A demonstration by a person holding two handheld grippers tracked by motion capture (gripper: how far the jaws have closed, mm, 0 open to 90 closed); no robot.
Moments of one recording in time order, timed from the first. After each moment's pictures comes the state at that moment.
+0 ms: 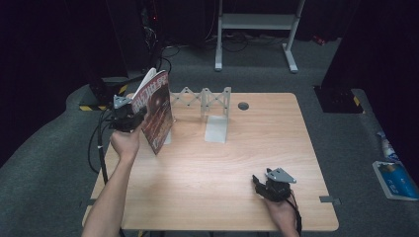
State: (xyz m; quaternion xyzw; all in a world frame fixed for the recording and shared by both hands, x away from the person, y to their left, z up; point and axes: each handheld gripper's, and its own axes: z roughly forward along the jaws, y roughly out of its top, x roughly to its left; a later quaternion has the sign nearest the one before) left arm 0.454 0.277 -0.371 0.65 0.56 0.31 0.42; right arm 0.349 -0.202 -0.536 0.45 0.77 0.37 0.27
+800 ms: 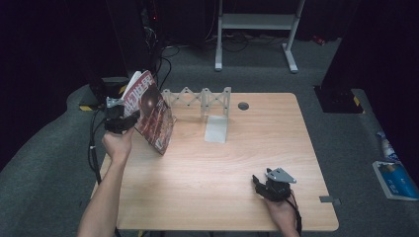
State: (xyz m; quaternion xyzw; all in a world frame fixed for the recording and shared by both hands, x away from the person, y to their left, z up) left arm 0.454 0.300 -0.377 0.65 0.59 0.29 0.39; right arm 0.349 -0.202 -0.536 0.45 0.77 0.37 0.27
